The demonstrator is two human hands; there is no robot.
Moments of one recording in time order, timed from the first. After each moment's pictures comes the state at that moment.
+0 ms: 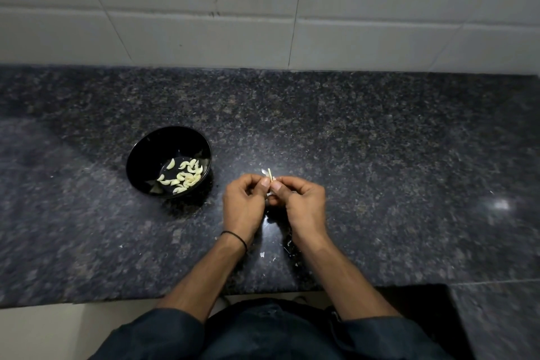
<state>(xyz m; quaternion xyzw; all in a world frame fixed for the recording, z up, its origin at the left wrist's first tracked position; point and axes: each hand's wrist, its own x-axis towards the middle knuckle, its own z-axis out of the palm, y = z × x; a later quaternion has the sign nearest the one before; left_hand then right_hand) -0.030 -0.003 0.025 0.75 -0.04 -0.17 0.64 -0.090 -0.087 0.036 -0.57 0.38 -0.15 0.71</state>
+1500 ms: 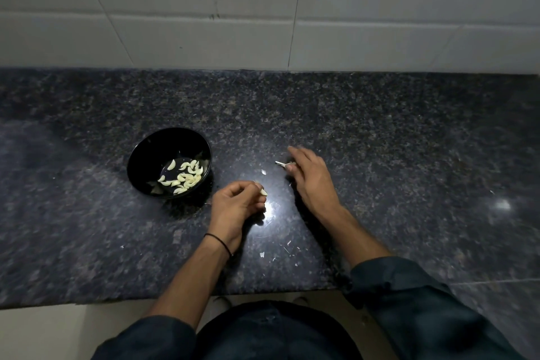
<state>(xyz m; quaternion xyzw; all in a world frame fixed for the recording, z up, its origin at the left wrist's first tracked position) -0.030 0.012 0.040 0.59 0.09 -0.30 0.74 -0.066 -0.169 -0.005 -0.92 0.18 -0.15 0.31</state>
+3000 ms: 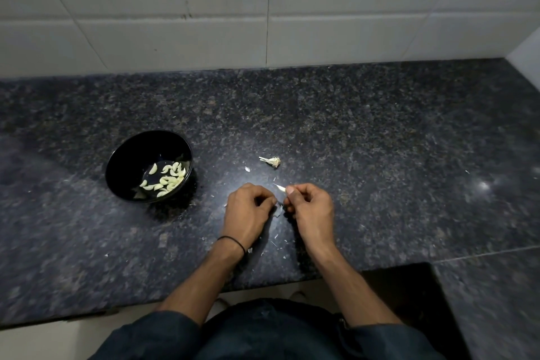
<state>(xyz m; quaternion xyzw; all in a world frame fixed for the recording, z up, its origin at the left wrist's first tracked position) -0.046 -0.010 0.018 0.86 -0.23 -0.16 0.43 -0.137 -0.108 0.032 -0.66 0.44 -0.19 0.59</state>
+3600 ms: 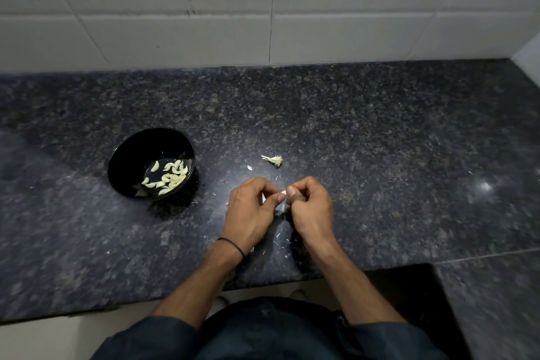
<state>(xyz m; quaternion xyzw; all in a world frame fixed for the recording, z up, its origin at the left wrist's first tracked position) -0.053 -0.006 0.040 0.83 -0.27 -0.11 0.47 -0.128 -0.106 0.038 -0.71 0.45 -0.17 0.52</state>
